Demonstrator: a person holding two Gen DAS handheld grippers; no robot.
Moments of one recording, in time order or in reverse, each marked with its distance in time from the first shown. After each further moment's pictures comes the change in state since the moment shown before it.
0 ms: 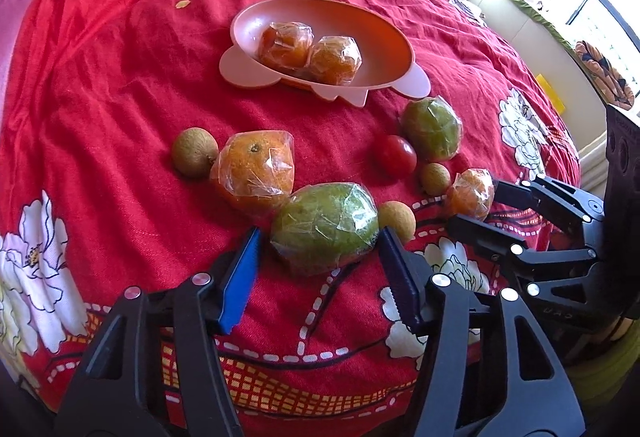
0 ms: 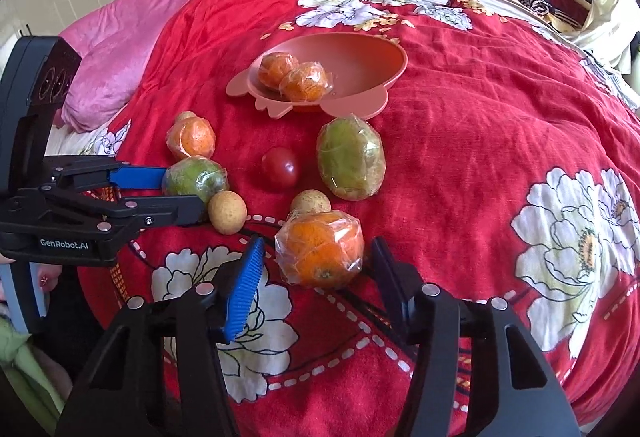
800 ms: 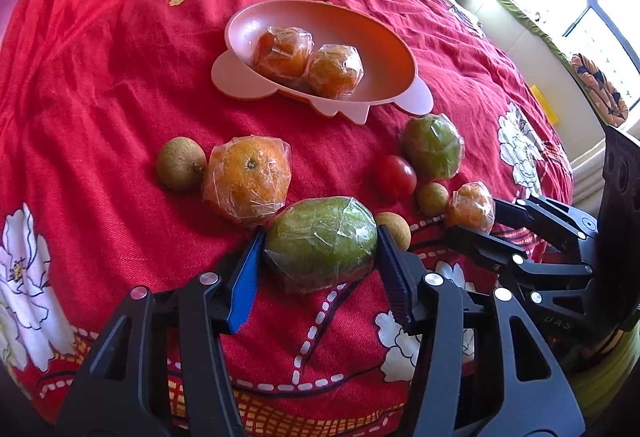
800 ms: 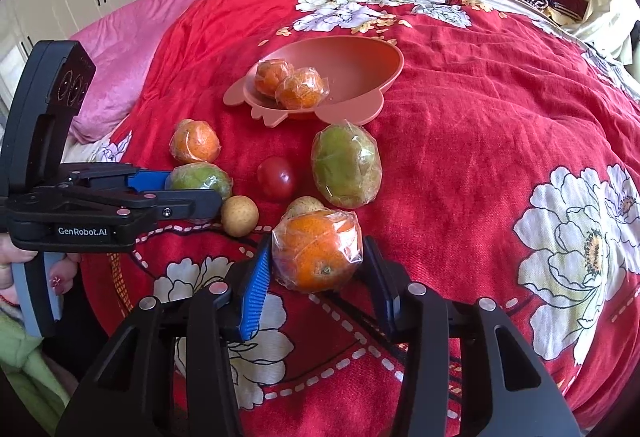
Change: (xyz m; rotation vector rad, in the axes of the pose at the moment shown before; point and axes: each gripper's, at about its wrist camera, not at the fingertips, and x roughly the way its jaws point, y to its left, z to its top) left arm 0.006 0.004 0.010 -0.032 -0.010 -0.047; right arm -0.003 -0.007 0.001 0.037 -0.013 0.037
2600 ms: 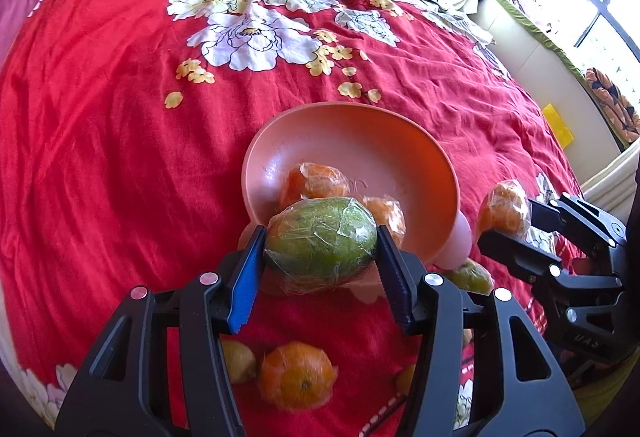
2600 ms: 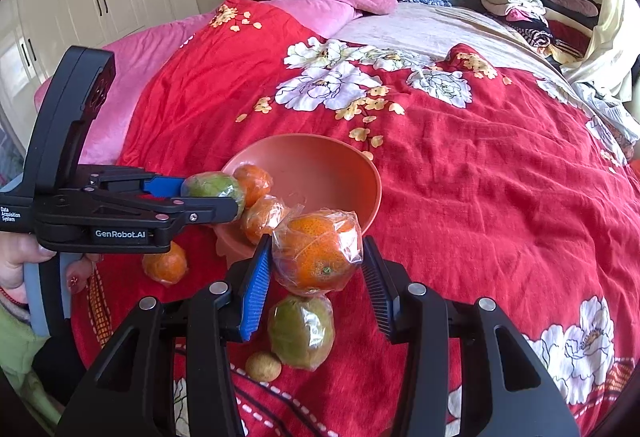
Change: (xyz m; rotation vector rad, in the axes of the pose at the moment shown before) left arm 0.013 0.016 0.100 0.020 -0.048 0.060; right arm 0.008 -0.022 0.095 -0.060 -0.088 -0.035
